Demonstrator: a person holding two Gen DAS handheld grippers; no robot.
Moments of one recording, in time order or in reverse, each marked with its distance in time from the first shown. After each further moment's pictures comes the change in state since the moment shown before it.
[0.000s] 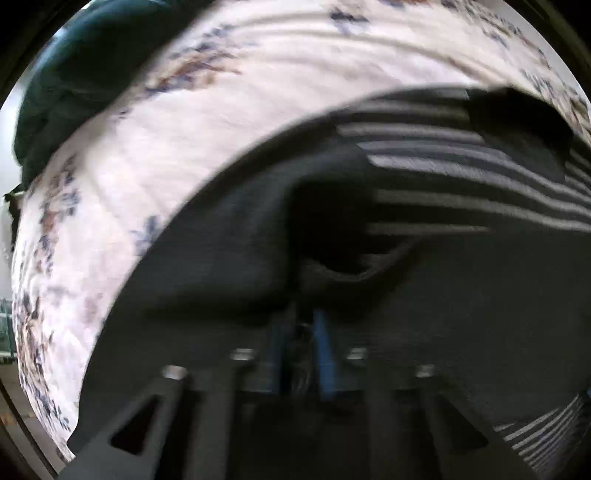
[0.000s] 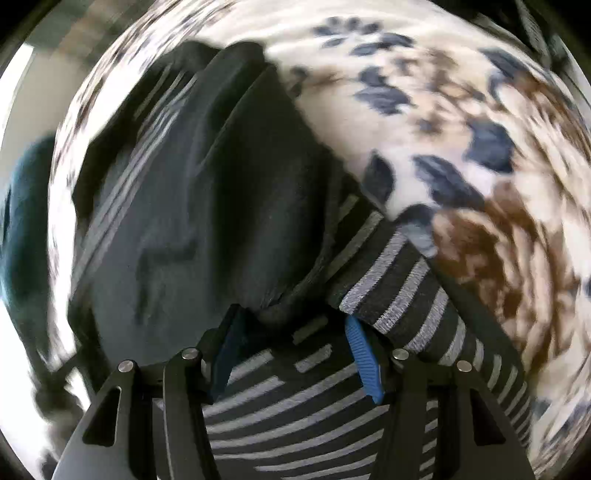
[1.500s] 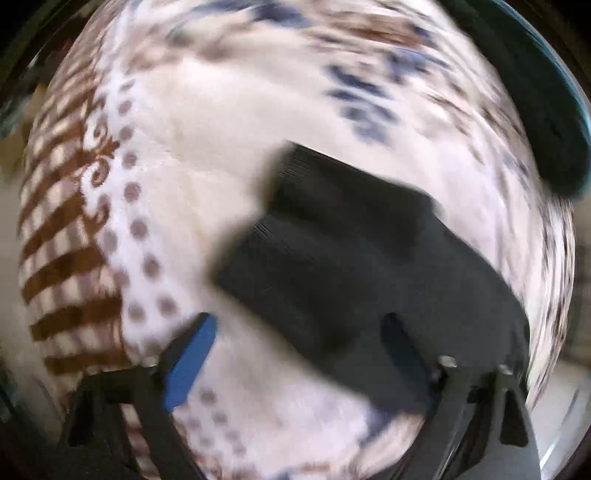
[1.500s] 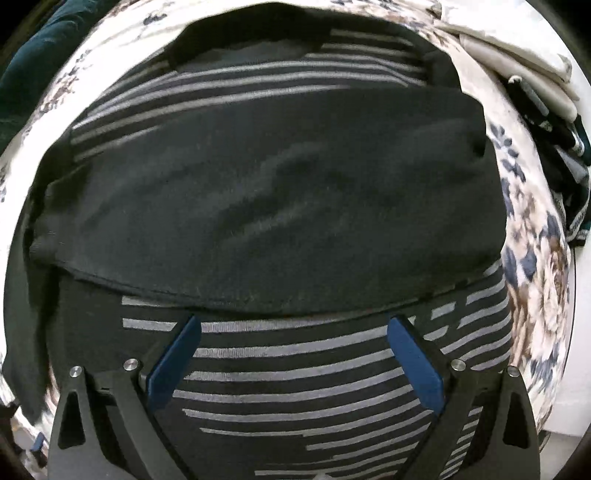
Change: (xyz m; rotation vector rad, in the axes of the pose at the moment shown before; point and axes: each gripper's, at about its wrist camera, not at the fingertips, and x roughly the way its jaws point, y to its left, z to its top) left arm -0.035 0.325 -0.339 -1.367 0.112 -0.183; right arm 0.028 0.182 -0.056 -0.473 0.022 -0.317
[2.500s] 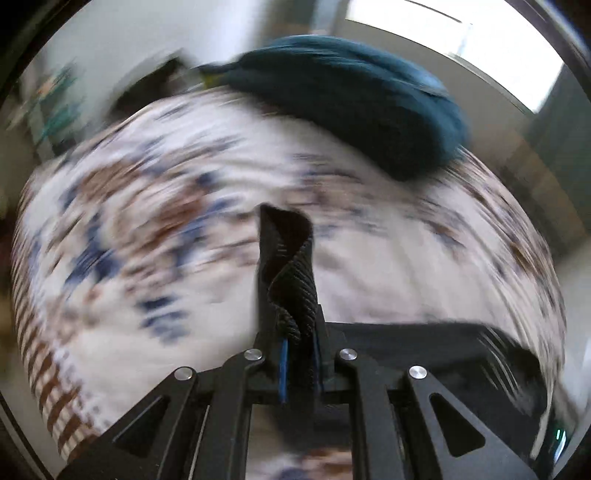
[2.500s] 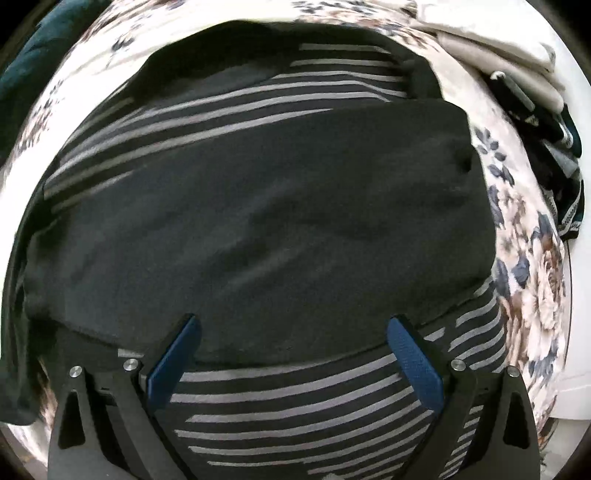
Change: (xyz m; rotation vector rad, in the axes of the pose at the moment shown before) left arm -0.099 -0.218 -0.057 0.672 -0.424 -0.141; right arm -0.027 0.002 0.006 0.092 -0.035 -0.021
